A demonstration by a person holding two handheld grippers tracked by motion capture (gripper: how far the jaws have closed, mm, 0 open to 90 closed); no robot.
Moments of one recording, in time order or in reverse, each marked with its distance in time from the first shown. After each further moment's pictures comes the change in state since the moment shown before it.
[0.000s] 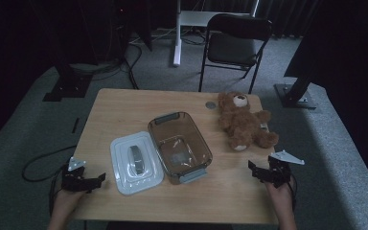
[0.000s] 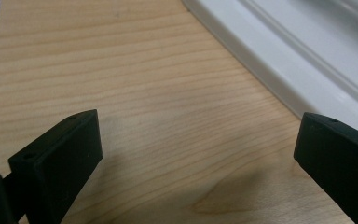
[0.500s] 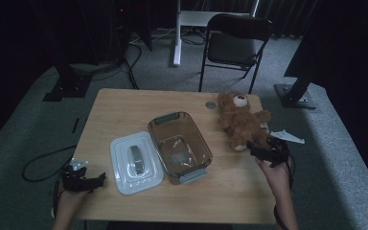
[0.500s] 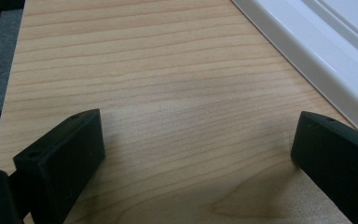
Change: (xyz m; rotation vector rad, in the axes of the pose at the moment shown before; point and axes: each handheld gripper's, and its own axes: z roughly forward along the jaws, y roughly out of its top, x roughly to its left) left arm -0.006 -0.002 0.007 0.027 0.112 -0.039; right arm -0.002 0.060 0.015 -0.063 -0.005 0.042
